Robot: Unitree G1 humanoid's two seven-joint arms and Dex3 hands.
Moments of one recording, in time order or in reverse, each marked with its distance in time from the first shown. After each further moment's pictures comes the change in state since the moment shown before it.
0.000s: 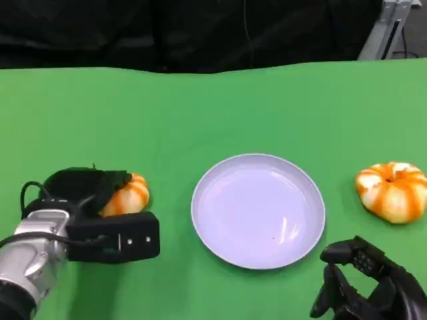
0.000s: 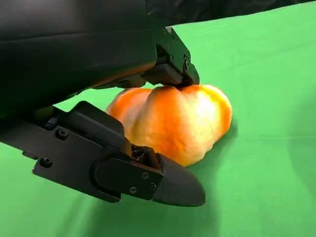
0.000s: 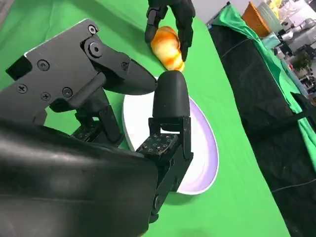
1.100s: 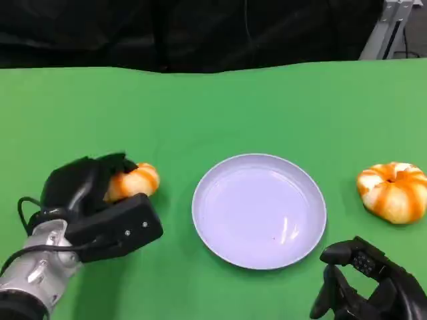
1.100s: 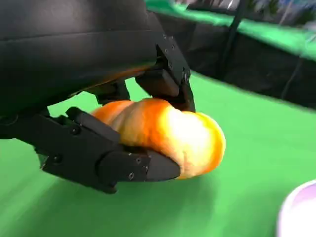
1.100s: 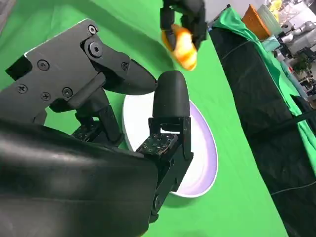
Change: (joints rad) left arm 0.020 -0.083 0.114 0.072 -0.199 -0.176 0.320; right arm 0.010 -0.002 0.004 -0.016 0.000 0.000 0.002
